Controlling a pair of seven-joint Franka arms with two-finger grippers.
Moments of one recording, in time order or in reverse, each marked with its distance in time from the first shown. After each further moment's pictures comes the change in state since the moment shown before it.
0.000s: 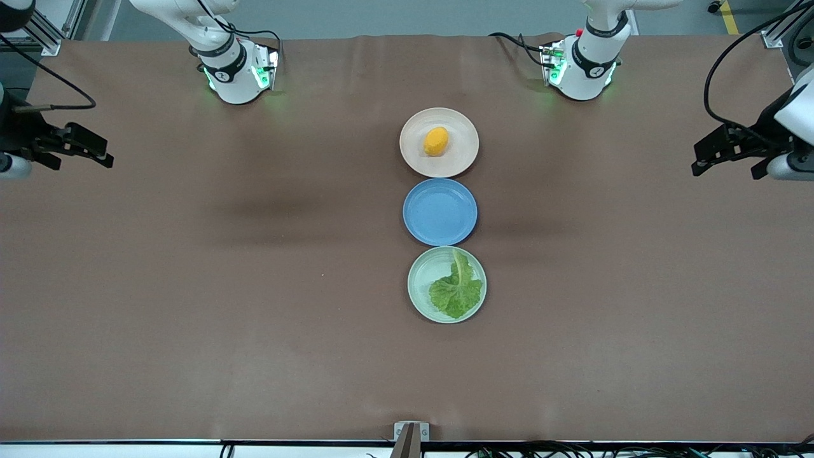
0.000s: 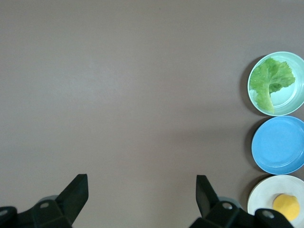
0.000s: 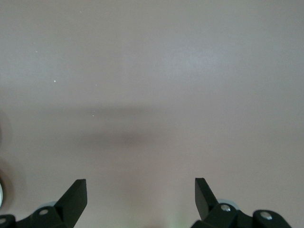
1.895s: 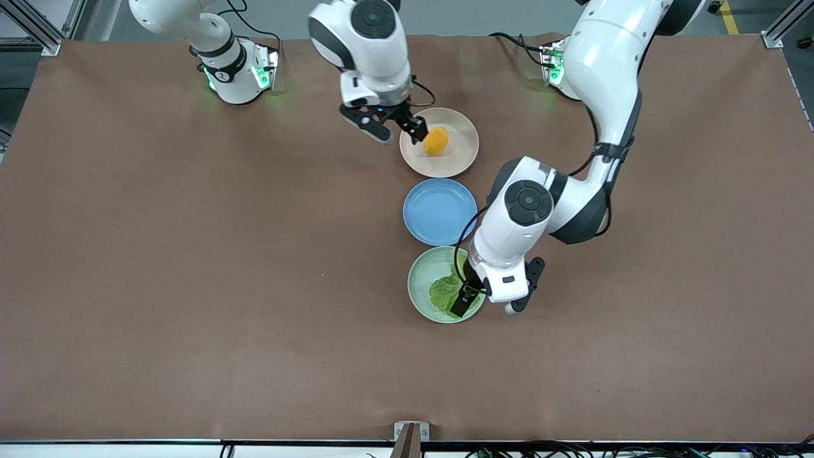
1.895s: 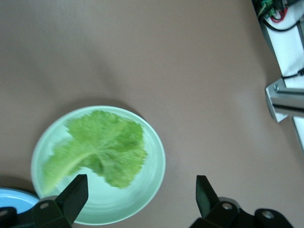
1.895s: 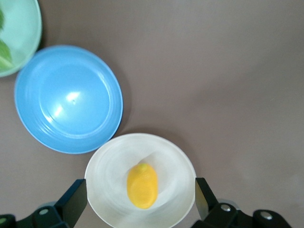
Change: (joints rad) left arm -0.460 0.736 -0.024 0.249 -0.031 0.730 -1.599; right arm 0.926 0.296 0.114 -0.201 0.084 0.585 1.641
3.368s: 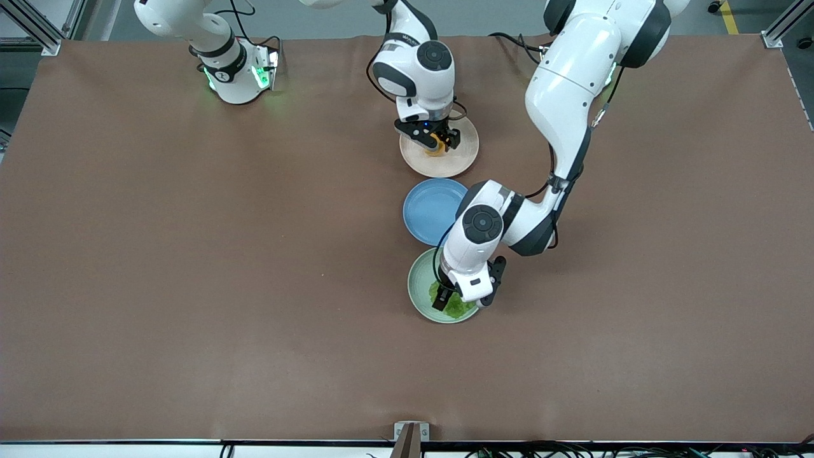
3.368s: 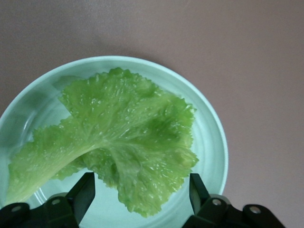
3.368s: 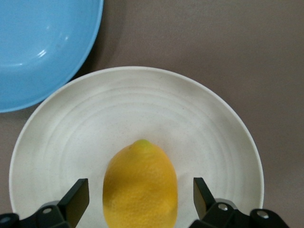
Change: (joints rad) left arm -0.059 0.173 -0.002 0.003 -0.001 0.077 -0.118; right arm 0.191 0.341 -0.010 0.057 -0.070 0.280 0.153
